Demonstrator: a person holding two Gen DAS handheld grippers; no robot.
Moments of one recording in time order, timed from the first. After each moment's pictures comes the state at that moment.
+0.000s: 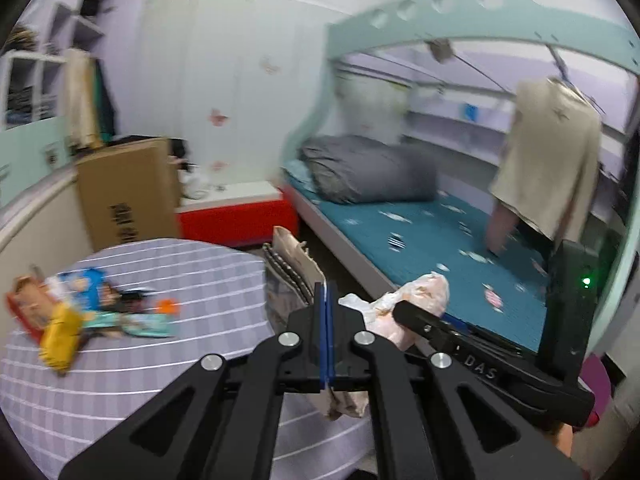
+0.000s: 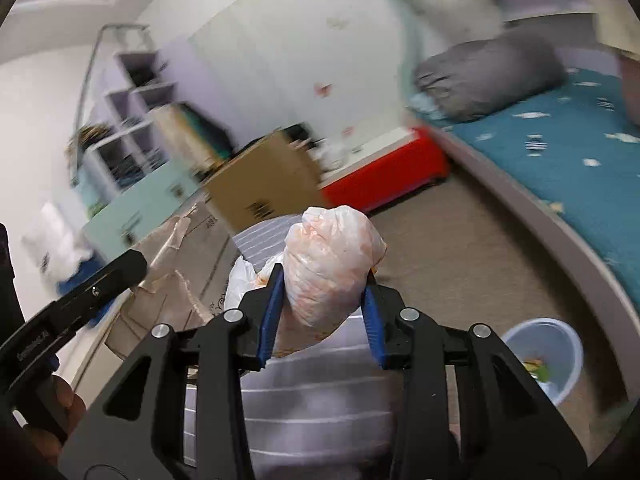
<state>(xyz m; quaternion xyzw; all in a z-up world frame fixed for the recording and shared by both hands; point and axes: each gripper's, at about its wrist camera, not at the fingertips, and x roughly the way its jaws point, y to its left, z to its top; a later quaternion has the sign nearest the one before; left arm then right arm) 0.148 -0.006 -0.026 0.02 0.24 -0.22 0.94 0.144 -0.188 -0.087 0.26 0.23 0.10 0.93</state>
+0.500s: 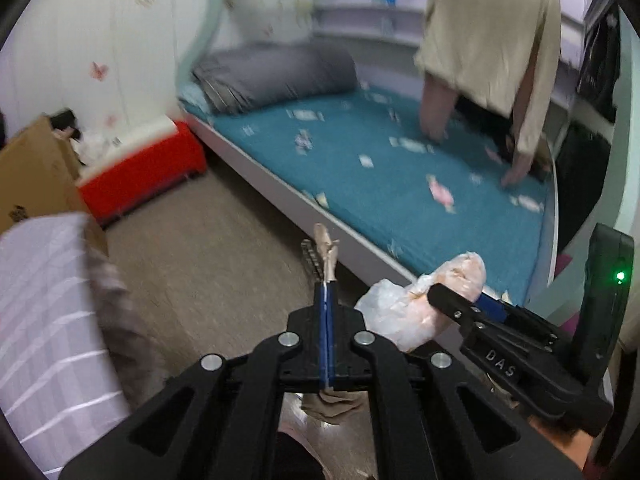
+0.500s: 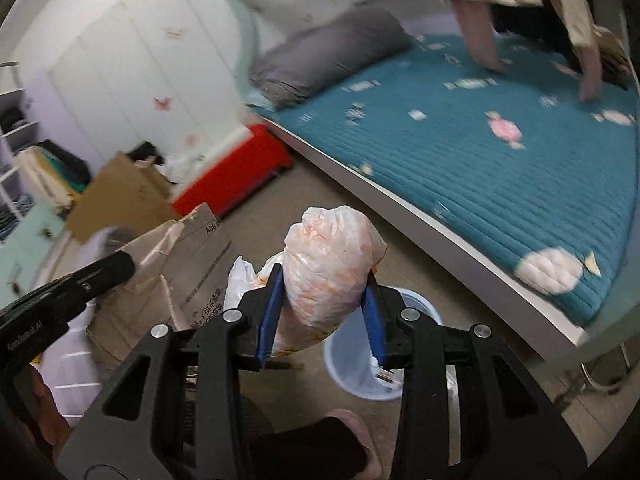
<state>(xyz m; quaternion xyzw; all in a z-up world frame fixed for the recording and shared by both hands) 0.203 -0.222 -0.171 0.13 0.38 -0.32 0.86 0.100 -0.370 -0.226 0.29 0.31 -0.13 0.90</state>
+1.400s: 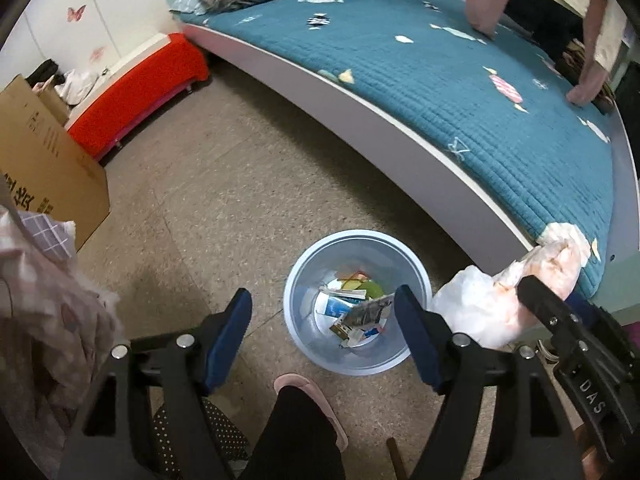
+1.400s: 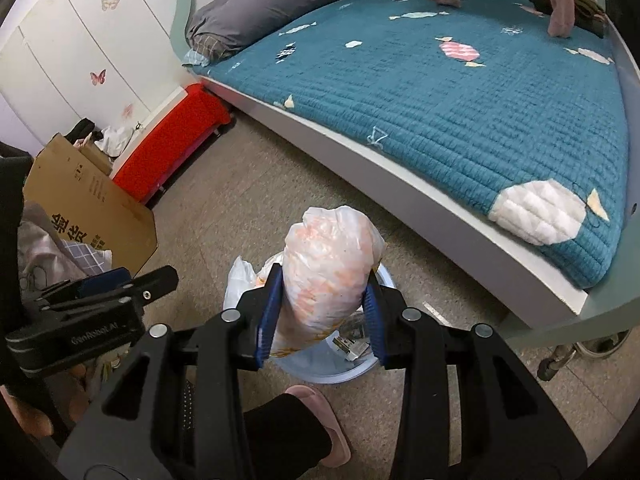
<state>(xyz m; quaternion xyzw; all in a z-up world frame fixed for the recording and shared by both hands) 0.277 -0.279 -0.318 0.20 0.51 -0.25 0.80 0.123 -0.399 -0.321 0.30 0.39 -0.18 0.85</state>
